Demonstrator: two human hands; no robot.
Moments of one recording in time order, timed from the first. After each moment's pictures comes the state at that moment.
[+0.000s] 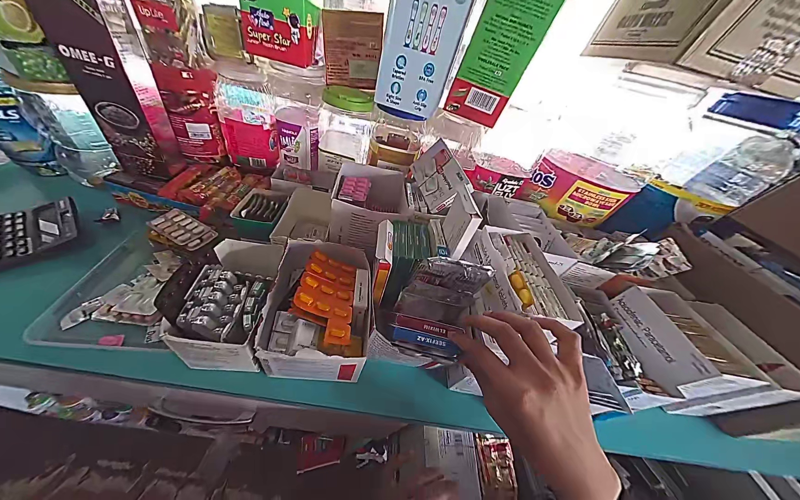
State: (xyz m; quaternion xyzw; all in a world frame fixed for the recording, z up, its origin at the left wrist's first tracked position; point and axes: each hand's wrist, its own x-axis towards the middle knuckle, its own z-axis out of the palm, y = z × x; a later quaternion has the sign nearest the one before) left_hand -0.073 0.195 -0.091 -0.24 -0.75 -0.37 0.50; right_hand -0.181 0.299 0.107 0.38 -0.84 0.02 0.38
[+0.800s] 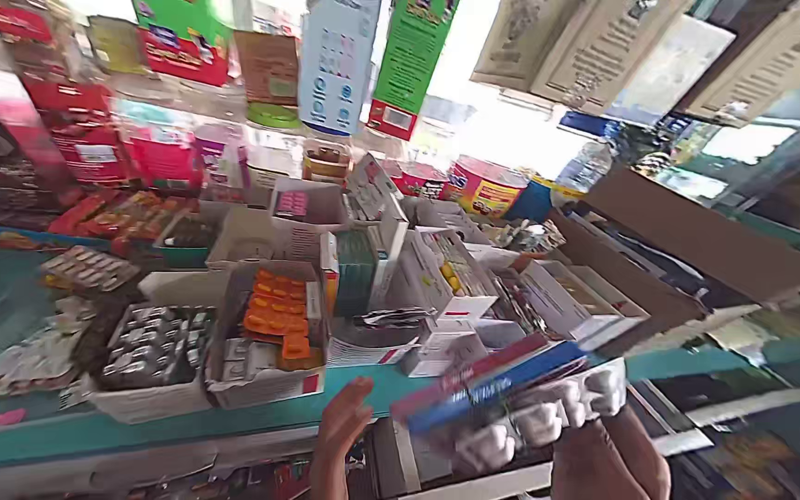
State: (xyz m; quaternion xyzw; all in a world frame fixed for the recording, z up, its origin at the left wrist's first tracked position) left_hand -0.090 0.126 0.001 -0.28 -0.62 -0.63 0.37; right_hand -0.080 0.337 0.102 0.14 -0.67 0.64 0.35
